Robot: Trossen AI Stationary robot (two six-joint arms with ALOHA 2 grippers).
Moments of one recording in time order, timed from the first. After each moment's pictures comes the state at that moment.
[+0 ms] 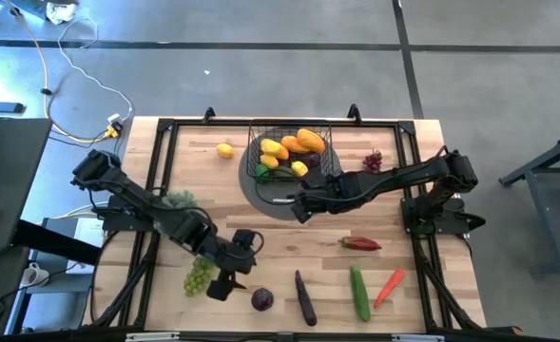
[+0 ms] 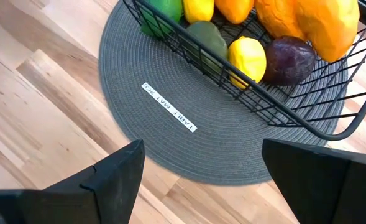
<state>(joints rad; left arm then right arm) -0.41 1.54 1.14 -0.47 0.02 -0.22 0.17 1.71 1.49 -1.01 0.48 0.95</state>
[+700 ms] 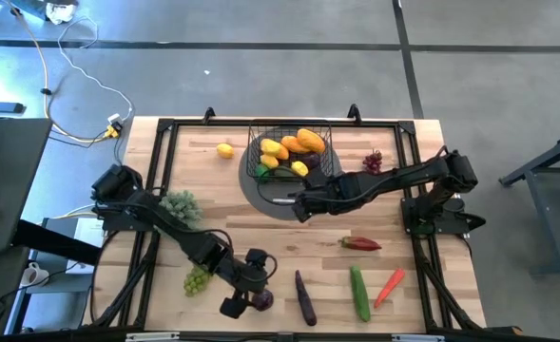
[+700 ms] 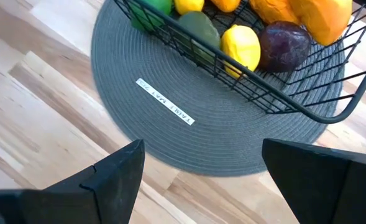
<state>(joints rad) -0.45 1.76 1.14 -0.23 0.02 -0.23 0.17 1.71 1.49 -1.04 0.47 1.03</state>
